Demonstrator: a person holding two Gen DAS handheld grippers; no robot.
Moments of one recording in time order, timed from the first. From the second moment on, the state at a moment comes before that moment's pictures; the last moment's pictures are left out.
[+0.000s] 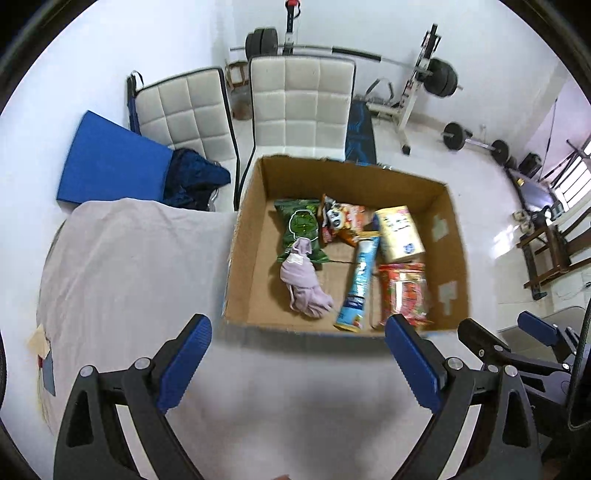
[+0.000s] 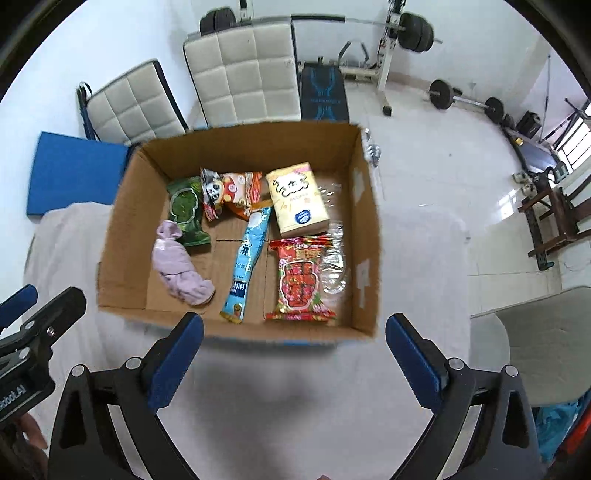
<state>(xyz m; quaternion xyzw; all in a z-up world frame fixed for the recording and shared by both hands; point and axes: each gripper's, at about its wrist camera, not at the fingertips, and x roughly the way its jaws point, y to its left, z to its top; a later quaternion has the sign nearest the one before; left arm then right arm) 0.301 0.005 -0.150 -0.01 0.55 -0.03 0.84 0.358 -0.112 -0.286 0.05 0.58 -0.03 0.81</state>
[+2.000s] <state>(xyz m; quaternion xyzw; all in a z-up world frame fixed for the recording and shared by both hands) 0.141 0.014 -0.010 0.00 0.46 -0.03 0.89 0.139 -0.113 -0.058 0.03 0.44 -0.03 0.90</state>
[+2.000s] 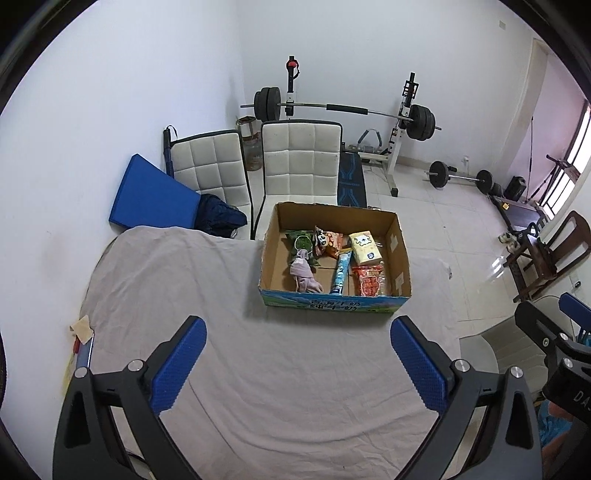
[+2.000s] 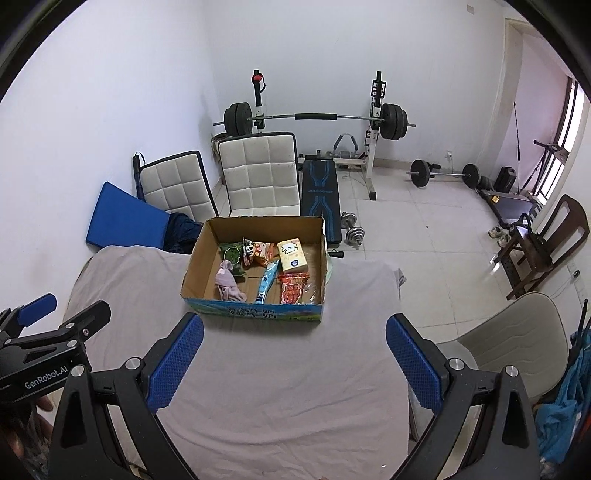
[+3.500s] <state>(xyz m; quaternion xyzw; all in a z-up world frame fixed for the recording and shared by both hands) 0.141 0.021 -0.013 0.00 0.46 -0.01 0.89 0.152 -0.112 -0.064 0.02 0.44 -0.03 0.90</state>
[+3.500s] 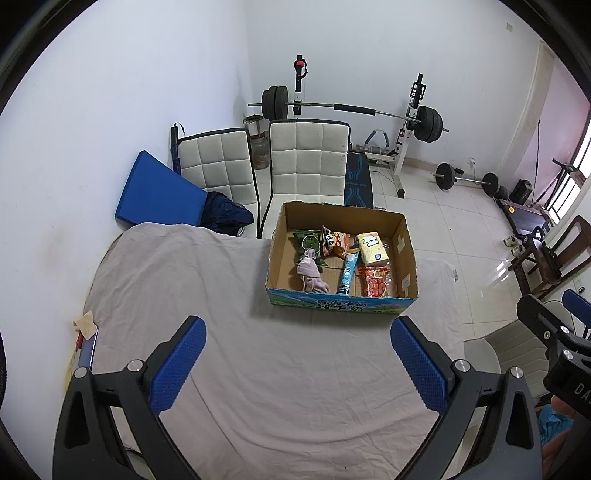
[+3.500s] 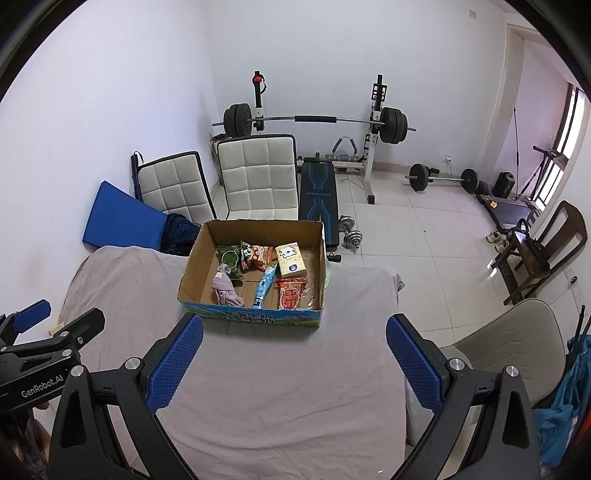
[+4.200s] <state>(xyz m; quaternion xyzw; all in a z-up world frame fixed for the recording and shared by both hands) 0.143 0.022 -0.005 0.00 0.46 -0.01 0.89 0.153 -0.109 -0.055 0.02 0.43 -0.03 0.90</state>
